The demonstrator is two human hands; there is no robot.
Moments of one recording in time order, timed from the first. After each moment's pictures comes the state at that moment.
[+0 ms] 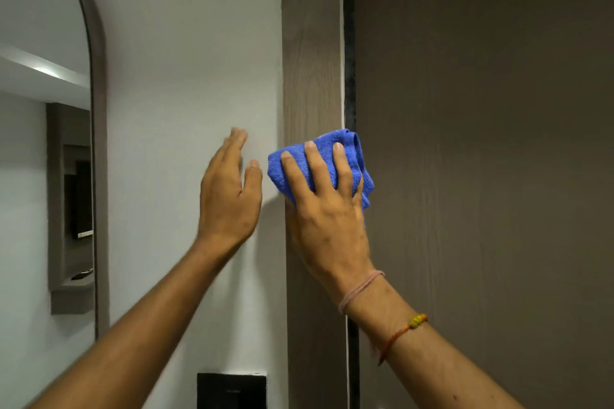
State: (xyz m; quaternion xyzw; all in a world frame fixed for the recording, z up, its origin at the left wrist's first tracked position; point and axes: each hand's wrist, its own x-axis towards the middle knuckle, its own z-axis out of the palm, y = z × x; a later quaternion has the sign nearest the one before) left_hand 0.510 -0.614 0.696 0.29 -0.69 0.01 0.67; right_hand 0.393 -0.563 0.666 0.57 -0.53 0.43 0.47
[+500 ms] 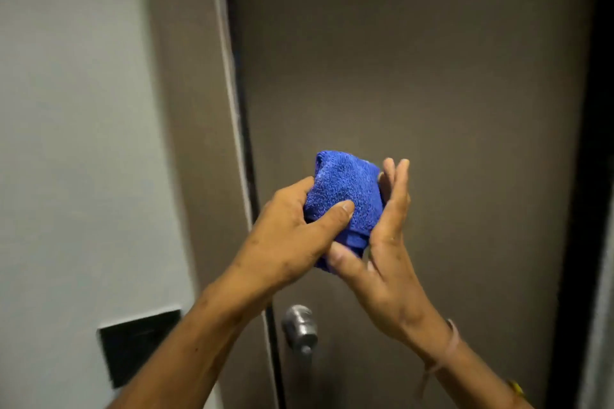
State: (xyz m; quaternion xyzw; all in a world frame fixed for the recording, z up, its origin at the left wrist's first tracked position) left_hand 0.423 -0.480 0.606 0.07 -0.82 -0.41 0.39; right_hand 0.323 -0.416 0.551 0.56 -0.49 0.66 0.11
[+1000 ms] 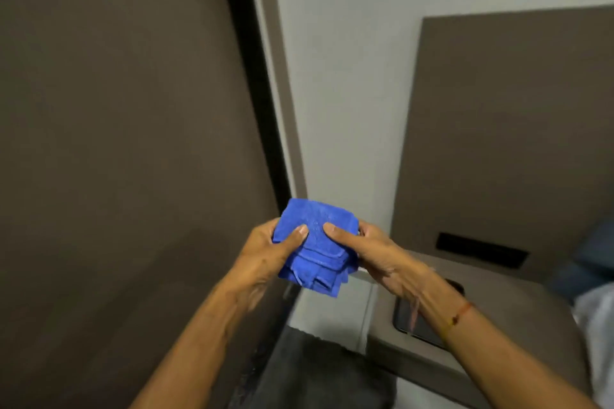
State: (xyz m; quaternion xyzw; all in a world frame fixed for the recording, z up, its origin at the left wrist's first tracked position) left_hand 0.197 -0.254 0.359 0.04 -0.74 -0.67 -0.08; right_hand 0.164 -0.084 0.319 0.02 -0.63 0.75 -0.18
